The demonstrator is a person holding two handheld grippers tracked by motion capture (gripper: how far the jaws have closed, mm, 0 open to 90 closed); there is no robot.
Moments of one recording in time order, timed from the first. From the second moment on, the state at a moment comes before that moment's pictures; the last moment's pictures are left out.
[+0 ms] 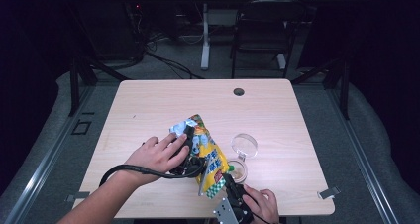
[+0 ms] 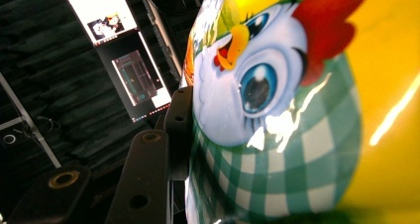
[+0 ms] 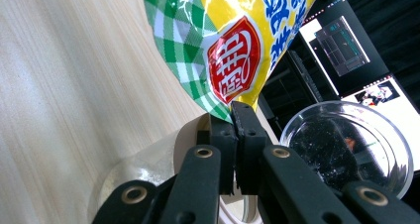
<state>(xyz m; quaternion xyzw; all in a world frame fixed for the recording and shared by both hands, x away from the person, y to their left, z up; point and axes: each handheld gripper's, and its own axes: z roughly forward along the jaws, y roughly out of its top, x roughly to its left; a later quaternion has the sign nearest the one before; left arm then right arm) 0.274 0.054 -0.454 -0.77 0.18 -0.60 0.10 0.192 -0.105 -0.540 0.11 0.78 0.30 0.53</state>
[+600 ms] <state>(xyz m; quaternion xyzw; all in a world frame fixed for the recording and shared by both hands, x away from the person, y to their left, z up) 0.273 0.052 -0.451 -0.77 0.19 -0.60 0.10 0.191 -0.105 -0.540 0.11 0.78 0.30 0.54</state>
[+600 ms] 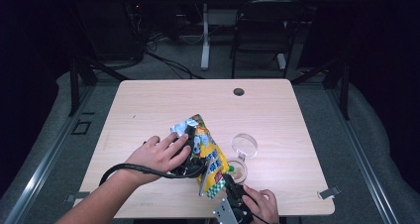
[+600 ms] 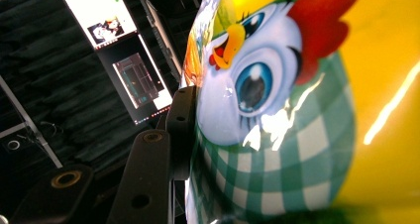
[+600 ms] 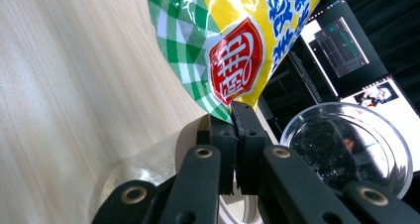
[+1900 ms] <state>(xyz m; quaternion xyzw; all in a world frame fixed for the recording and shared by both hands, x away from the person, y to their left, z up) 0.260 0.043 -0.438 -0.75 0.23 -0.60 0.12 0.189 -0.106 -0.538 0.11 0.78 0.29 0.54</state>
